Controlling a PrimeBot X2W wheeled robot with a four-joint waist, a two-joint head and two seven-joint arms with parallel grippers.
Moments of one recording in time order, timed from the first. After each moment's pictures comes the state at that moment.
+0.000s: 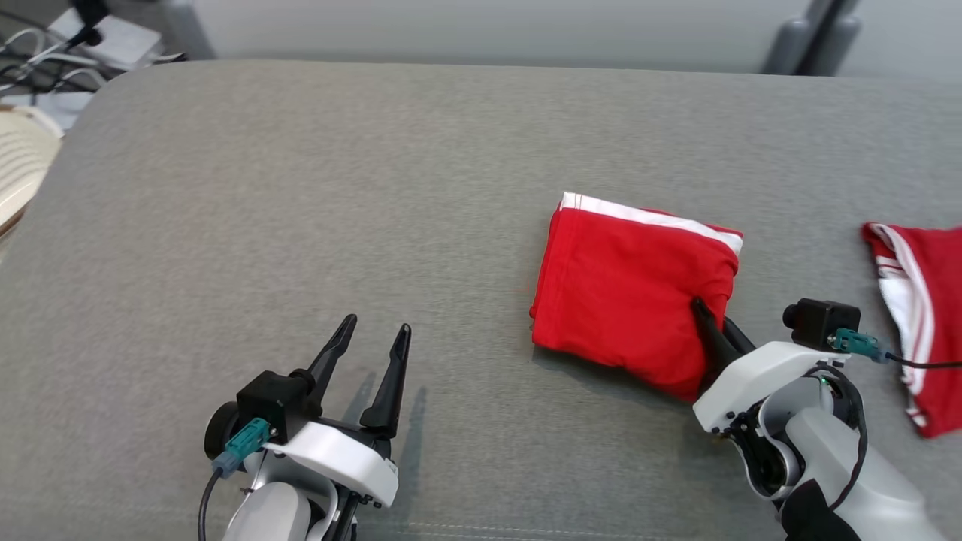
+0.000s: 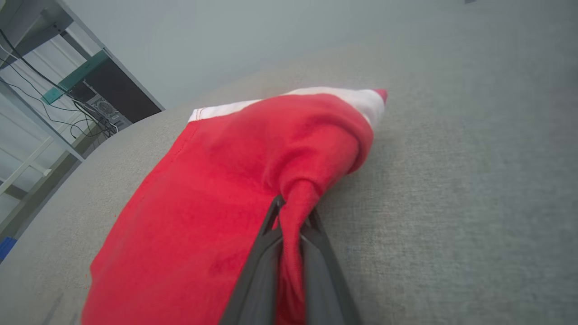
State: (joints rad) left arm -0.22 0.04 -0.26 0.39 -0.31 -0.11 -0.26; right arm -0.58 -0.17 0.56 0.87 0.87 0.12 -0.25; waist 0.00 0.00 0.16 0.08
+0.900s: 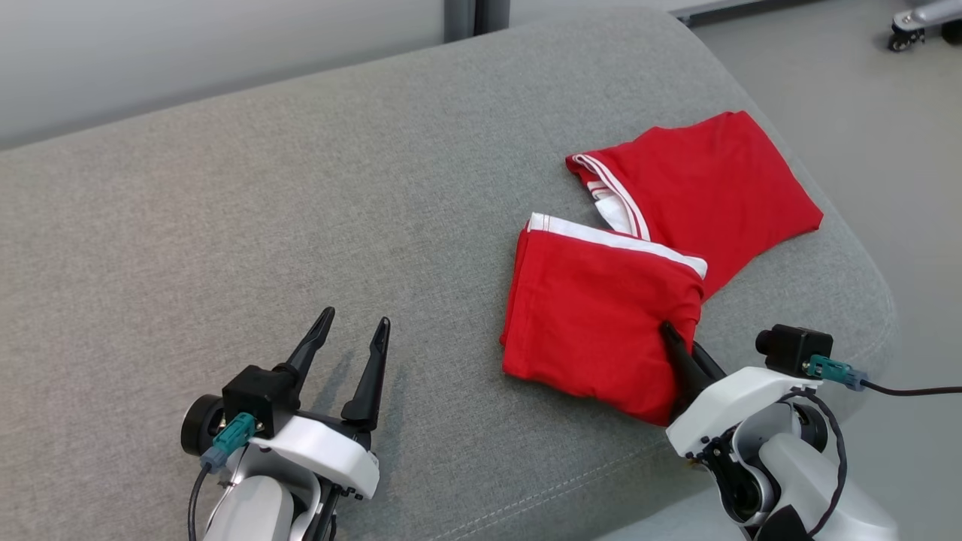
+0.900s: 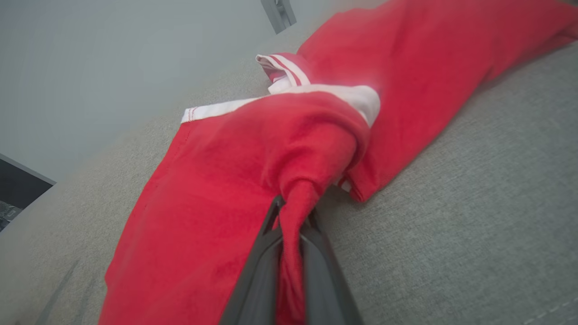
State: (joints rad) left arm -0.23 0.04 -0.19 0.40 -0.22 -0.13 -0.26; right arm -0.51 -0.13 0.57 0.81 0.91 0.12 -0.25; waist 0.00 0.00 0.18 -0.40
